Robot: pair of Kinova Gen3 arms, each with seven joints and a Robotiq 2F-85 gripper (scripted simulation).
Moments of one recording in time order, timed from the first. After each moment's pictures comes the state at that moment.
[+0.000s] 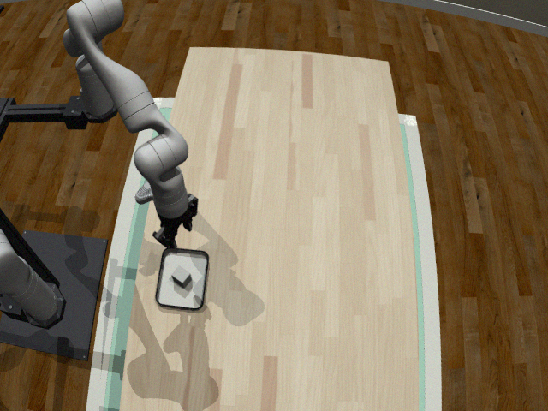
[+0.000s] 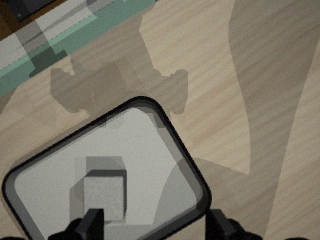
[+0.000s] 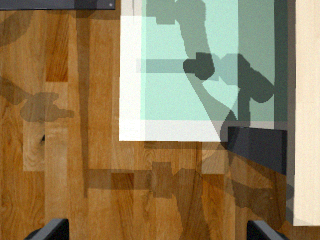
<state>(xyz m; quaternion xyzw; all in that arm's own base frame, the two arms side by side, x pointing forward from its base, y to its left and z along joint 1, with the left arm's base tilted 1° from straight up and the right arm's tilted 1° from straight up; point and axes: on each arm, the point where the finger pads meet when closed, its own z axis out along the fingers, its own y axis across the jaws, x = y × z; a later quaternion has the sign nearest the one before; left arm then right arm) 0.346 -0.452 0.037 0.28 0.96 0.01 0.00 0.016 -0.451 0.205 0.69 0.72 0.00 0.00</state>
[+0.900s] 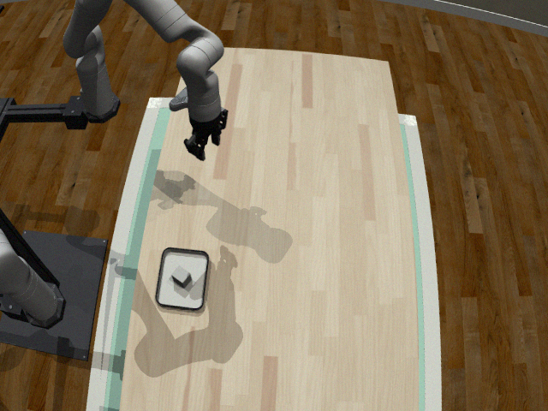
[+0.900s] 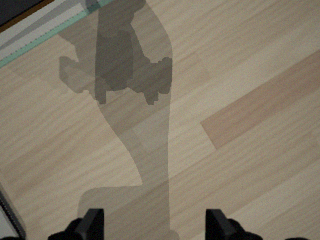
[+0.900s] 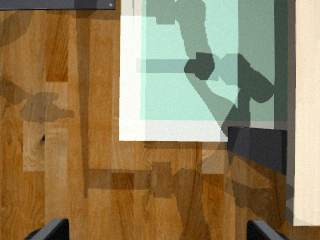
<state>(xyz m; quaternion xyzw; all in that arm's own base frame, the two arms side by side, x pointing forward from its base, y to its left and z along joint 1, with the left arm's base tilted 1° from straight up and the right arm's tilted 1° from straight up) 0.393 -0.245 0.110 0.28 0.96 0.01 0.00 0.016 -0.451 0.205 0.69 0.72 0.00 0.00</state>
